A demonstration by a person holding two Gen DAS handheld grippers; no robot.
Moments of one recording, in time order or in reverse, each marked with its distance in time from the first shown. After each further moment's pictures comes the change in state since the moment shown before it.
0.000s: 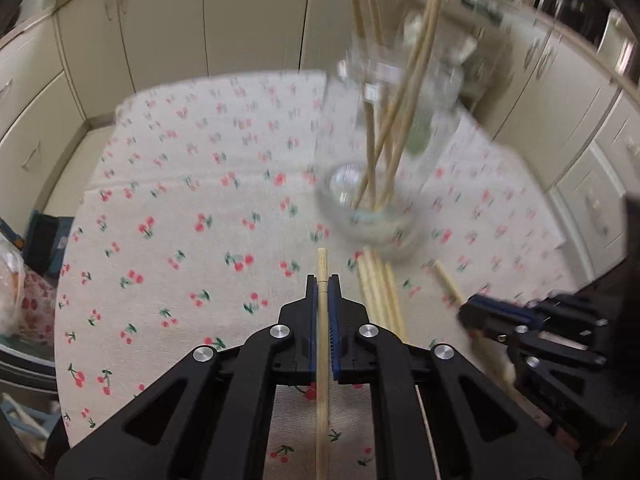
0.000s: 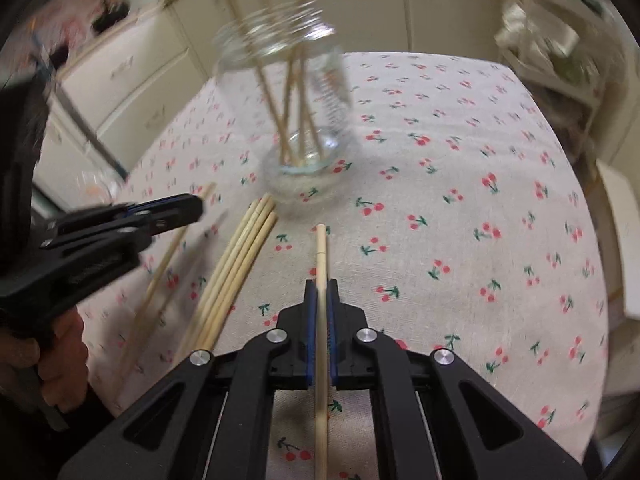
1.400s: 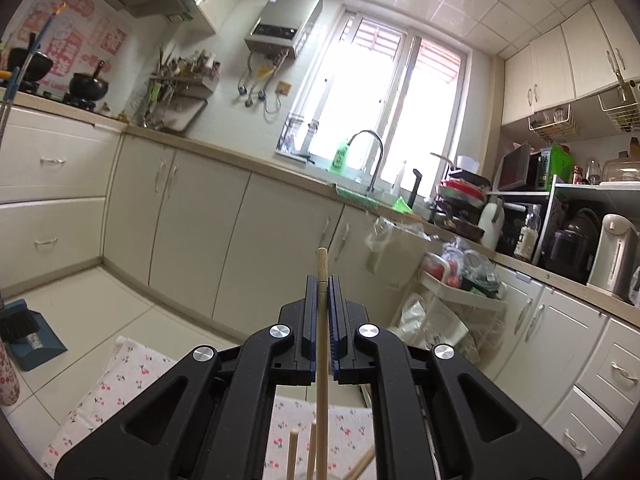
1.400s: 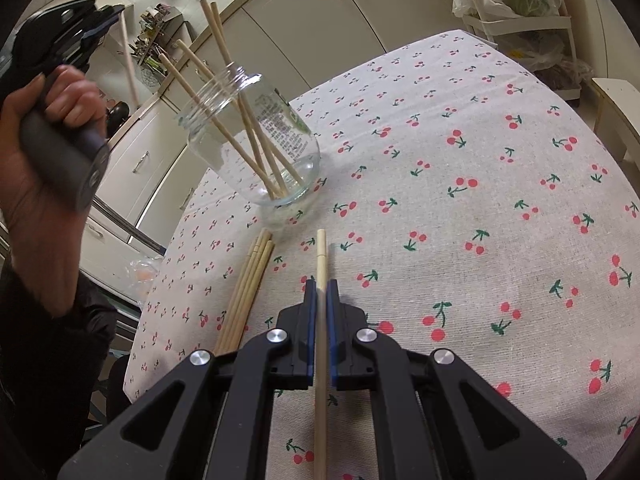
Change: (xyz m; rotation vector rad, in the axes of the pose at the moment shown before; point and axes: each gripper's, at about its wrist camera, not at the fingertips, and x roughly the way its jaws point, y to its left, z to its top) left arm -0.102 -0.033 0.149 -0.229 -0.890 0.026; right arm -0.004 -0.045 -0.023 0.259 -0.157 0.221
